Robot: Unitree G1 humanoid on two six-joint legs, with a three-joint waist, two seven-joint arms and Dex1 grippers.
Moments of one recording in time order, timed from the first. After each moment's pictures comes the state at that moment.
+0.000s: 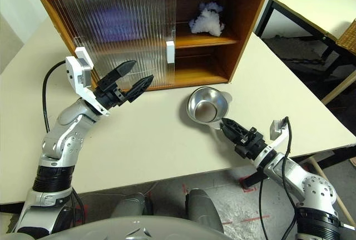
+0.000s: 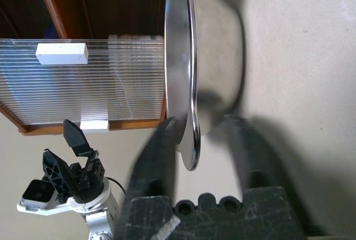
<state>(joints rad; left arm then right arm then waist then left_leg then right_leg) -0.30 0.29 0.02 -0.20 -0.50 0.28 -0.65 0.06 -0.40 -0.41 0.10 1.60 0.99 0.19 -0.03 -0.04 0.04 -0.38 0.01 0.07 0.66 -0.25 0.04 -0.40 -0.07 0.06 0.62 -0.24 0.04</state>
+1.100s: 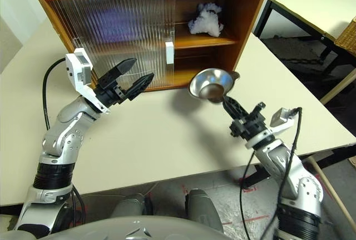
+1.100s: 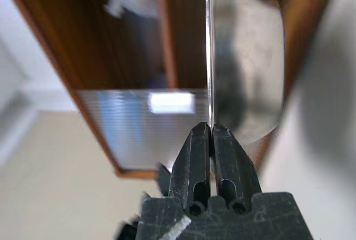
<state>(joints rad) -0.33 0.29 0.02 -0.18 -0.50 0.28 -0.66 -0.01 -0.18 -0.43 -0.16 1.94 0.74 -0.19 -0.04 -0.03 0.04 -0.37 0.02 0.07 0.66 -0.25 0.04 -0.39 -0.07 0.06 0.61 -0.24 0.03</state>
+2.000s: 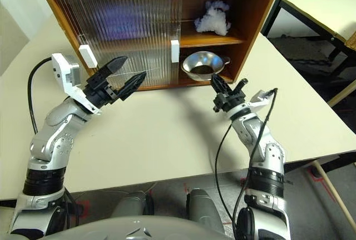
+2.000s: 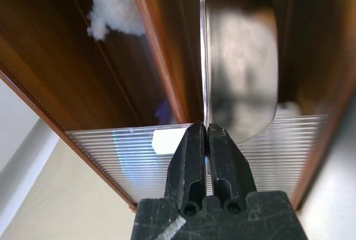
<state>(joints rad) -0.27 0.34 0.06 -0.28 -0.51 0.31 -0.61 -0.31 -0.09 -0.41 0.13 1.79 0.65 -0.09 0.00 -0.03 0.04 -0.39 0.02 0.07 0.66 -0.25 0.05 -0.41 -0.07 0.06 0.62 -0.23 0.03</state>
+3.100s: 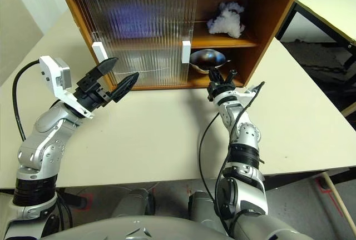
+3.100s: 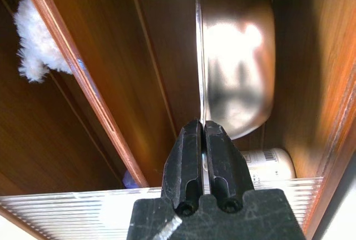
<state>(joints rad) -0.22 0.37 0.10 -0.38 -0.51 0.36 -0.55 -0.52 0.05 -0.56 0.41 1.41 0.49 0.05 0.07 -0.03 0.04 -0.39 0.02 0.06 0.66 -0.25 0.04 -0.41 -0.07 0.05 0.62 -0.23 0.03</state>
